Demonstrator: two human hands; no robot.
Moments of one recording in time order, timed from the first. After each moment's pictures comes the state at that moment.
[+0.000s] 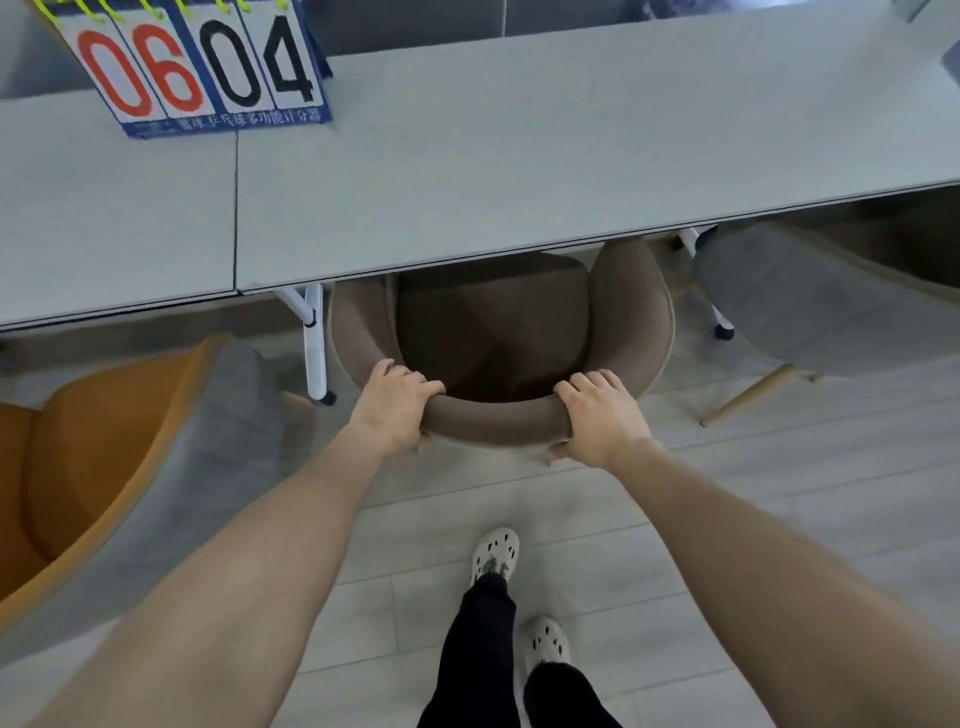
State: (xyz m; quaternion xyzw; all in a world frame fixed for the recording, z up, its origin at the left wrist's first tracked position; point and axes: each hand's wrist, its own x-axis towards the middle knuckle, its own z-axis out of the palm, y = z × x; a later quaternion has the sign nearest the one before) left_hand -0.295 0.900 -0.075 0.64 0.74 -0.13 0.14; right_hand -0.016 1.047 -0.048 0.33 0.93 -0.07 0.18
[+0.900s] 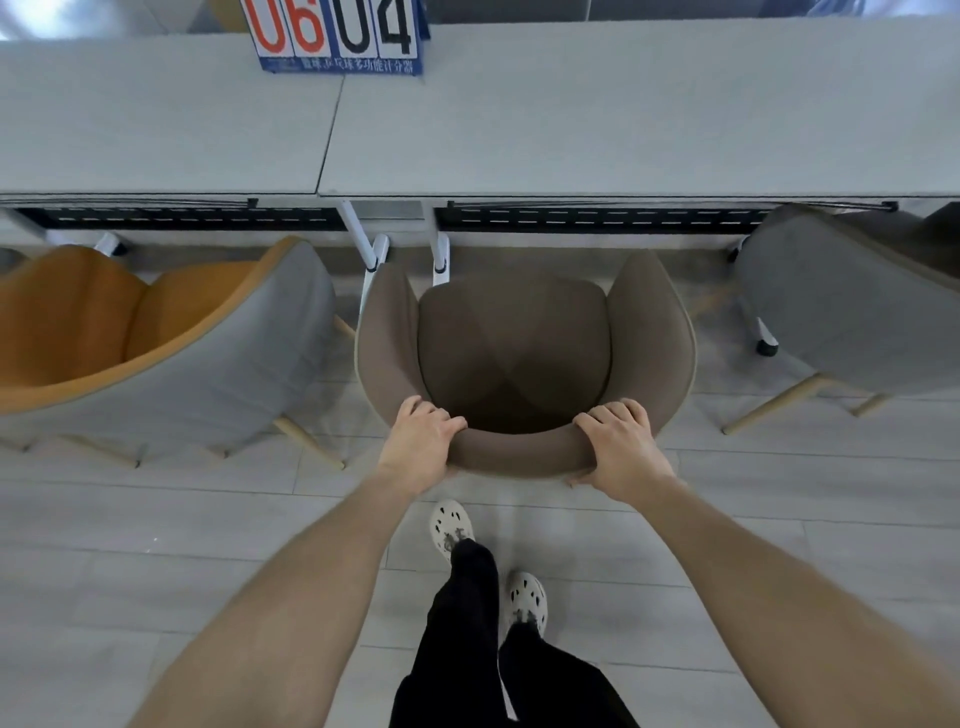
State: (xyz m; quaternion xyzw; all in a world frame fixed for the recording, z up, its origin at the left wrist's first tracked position) left_hand -0.105 0.744 -0.085 0.55 0.81 -0.11 0.15; right_hand 0.133 0.959 -0.076 0.24 0.96 -0.09 0.14
